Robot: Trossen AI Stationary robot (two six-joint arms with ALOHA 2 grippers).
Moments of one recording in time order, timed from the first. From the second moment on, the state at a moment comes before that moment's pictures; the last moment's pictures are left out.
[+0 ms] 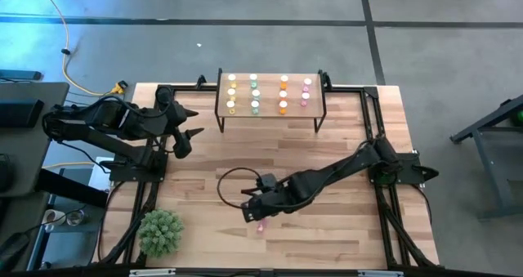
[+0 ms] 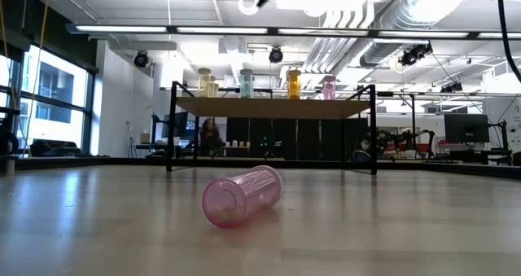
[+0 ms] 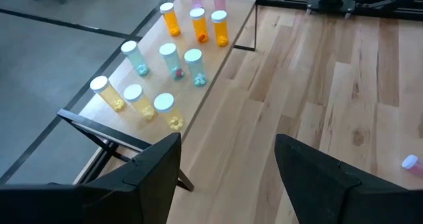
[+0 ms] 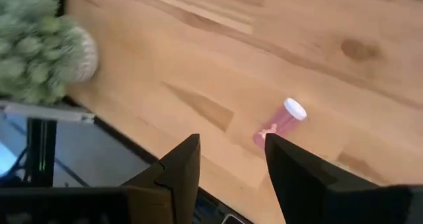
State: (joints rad) left arm -0.06 0.92 1.25 -1.05 -0.56 -0.26; right arm 0.40 2.08 1.99 -0.97 0.12 1.58
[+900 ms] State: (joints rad) left arm -0.06 0.92 1.25 -1.05 -0.56 -0.26; right arm 0.42 2.36 1.99 -0.89 -0.09 1.93
